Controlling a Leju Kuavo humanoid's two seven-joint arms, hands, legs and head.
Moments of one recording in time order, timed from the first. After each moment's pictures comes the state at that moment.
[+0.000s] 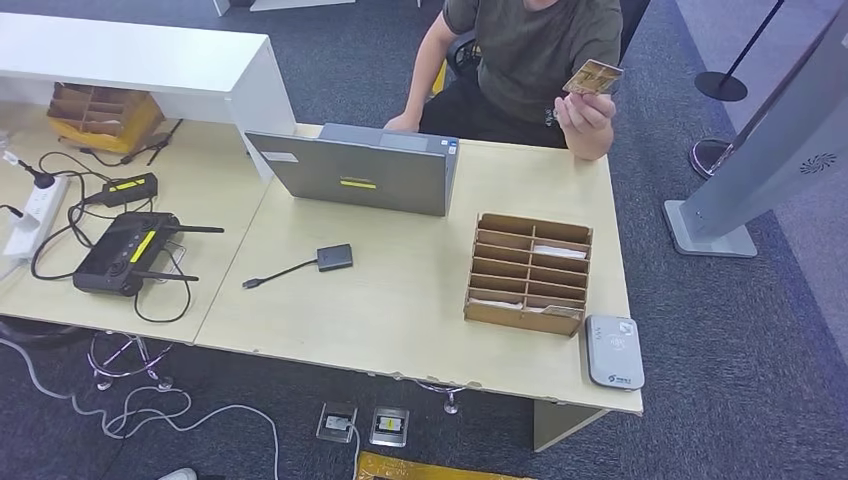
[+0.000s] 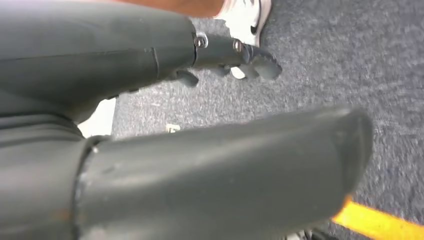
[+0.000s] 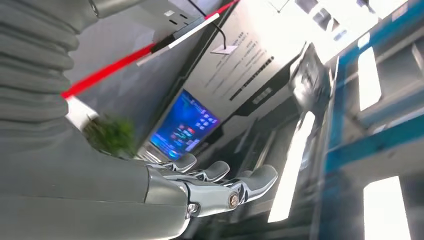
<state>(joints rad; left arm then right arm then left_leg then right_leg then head) -0.12 0.18 -1.14 -0.23 0.97 0.34 0.03 -0.58 -0.79 -0.04 -1.94 0.83 -0.24 0.52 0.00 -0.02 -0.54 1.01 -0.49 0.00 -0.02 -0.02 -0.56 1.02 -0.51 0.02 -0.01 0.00</state>
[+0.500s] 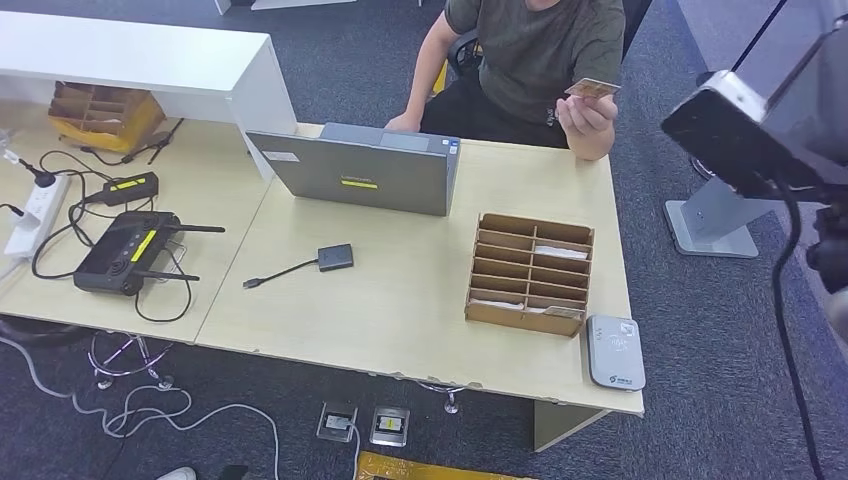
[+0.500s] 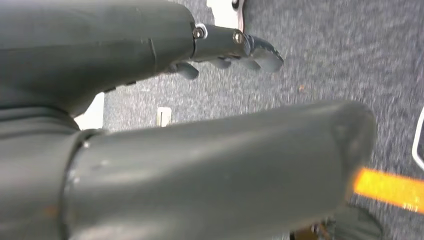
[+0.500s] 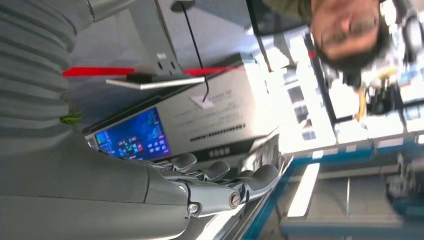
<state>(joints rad) -0.15 0.14 -1.14 -0.23 0.94 0.32 0.03 -1.03 -0.67 0.58 -1.64 0.82 0.03 0.47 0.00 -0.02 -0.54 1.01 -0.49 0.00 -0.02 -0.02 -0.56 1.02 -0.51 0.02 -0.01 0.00</state>
